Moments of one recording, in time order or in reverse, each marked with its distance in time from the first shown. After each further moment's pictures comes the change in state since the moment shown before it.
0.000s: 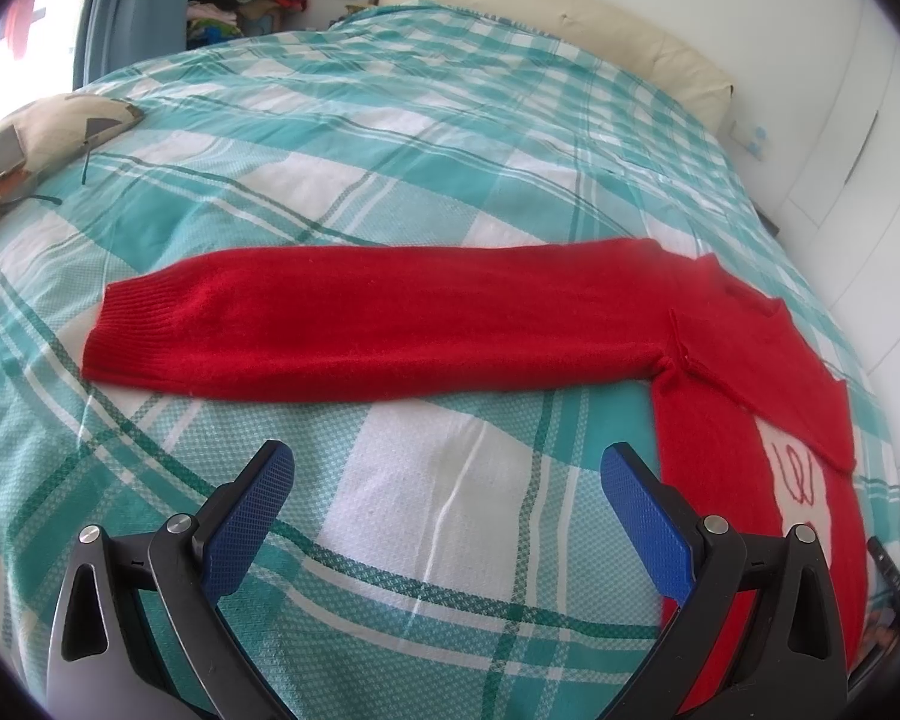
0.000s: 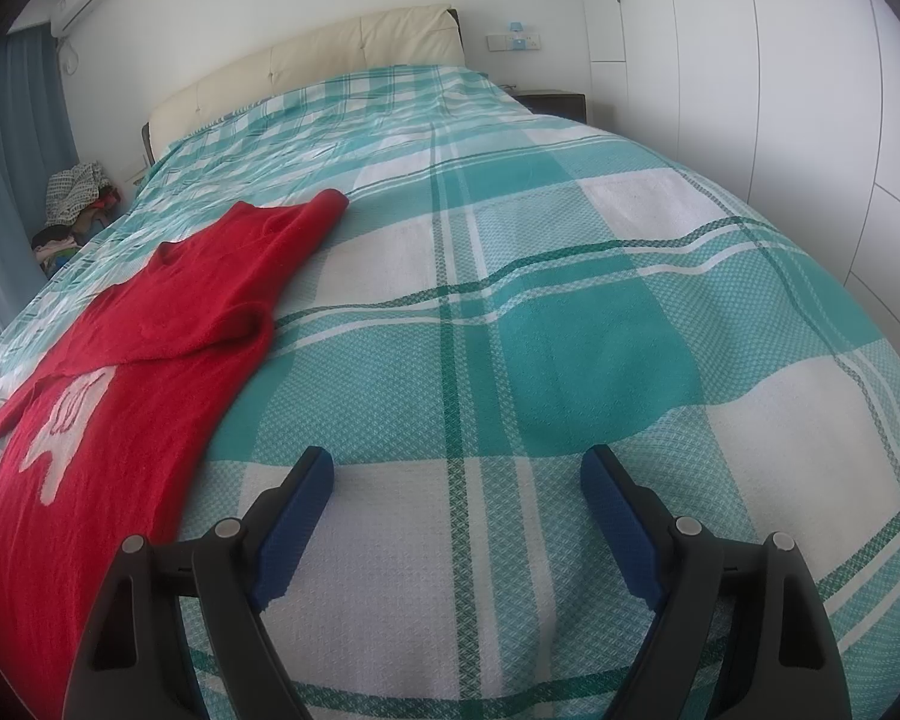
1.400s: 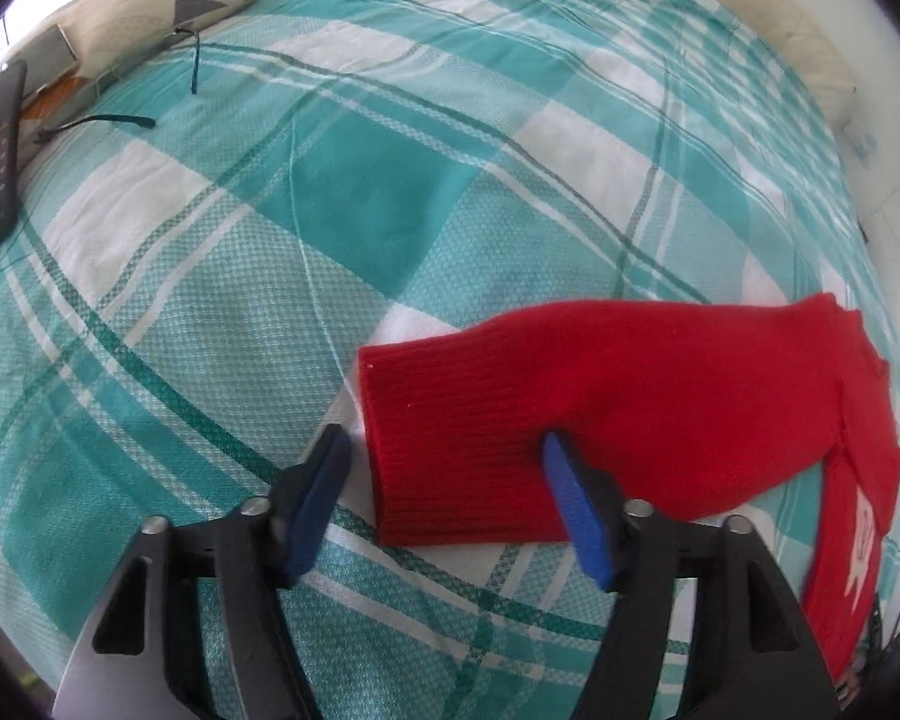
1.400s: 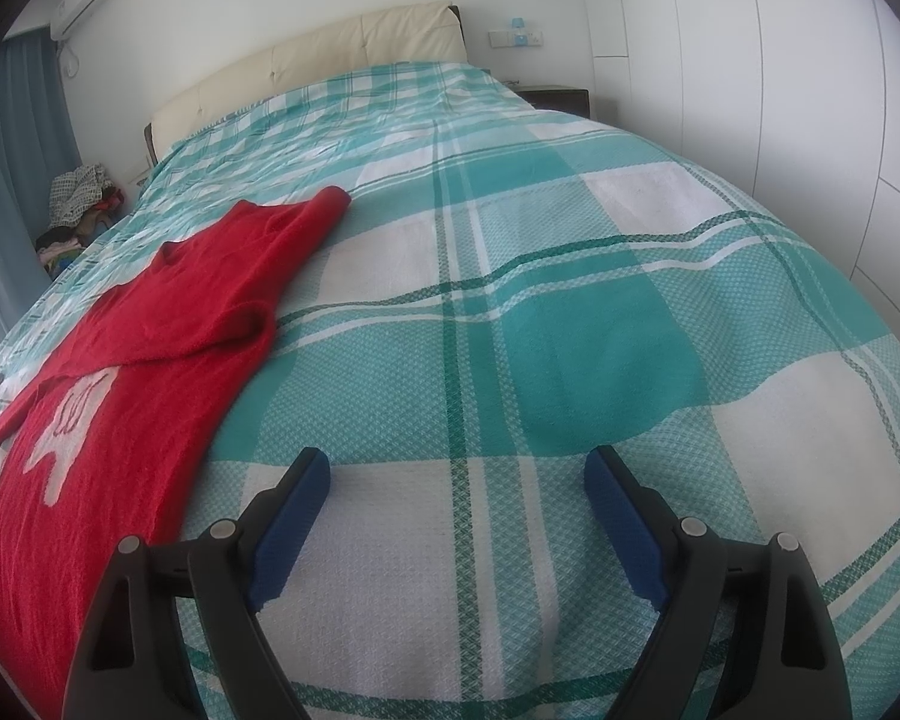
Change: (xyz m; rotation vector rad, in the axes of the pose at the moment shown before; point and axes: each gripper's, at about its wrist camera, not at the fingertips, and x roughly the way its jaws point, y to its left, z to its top) left arm 0.052 0.141 0.063 -0.131 0.287 0.164; right arm 0.001 0.004 -0.001 0.006 0.004 0.014
